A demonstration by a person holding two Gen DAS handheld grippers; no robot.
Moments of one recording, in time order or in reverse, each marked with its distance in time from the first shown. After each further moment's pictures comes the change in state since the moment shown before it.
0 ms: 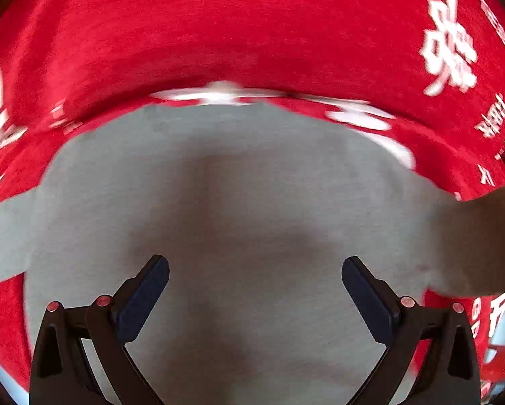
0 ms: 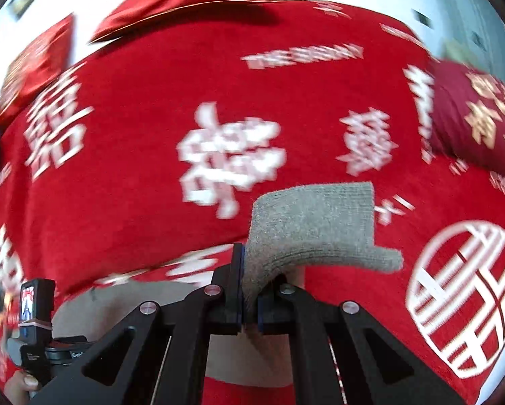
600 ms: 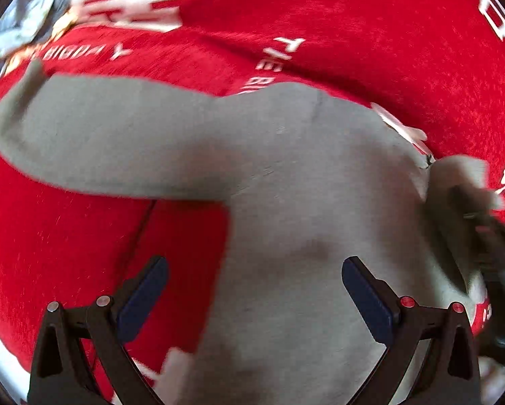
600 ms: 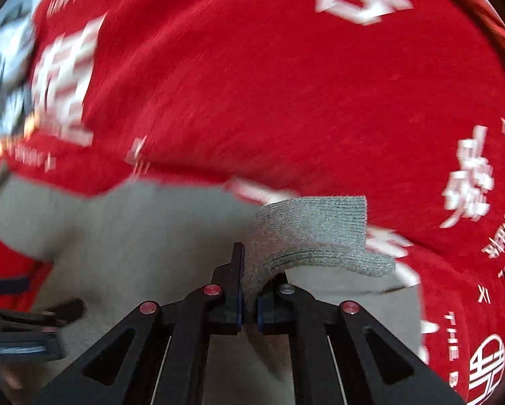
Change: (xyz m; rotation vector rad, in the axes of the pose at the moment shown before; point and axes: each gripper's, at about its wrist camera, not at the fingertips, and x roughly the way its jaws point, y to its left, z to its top) left arm -0.014 0.245 -0.079 -0.396 -0.039 -0.018; right arm 0.121 0.324 -0.147 -0.635 0.298 0.114
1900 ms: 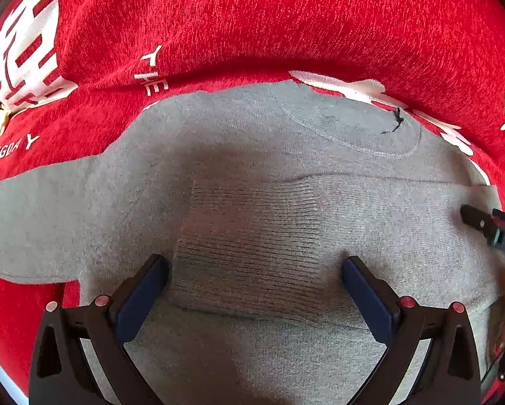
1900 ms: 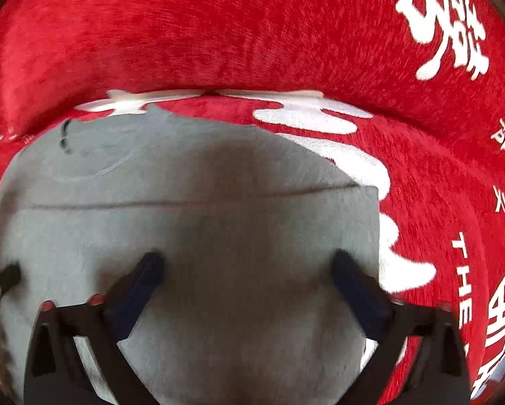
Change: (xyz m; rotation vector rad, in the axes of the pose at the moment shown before) left arm 0.044 -0.126 0.017 0.313 -0.013 0.089; right arm 0.094 -0.198 -0.052 0.342 0.361 0.035
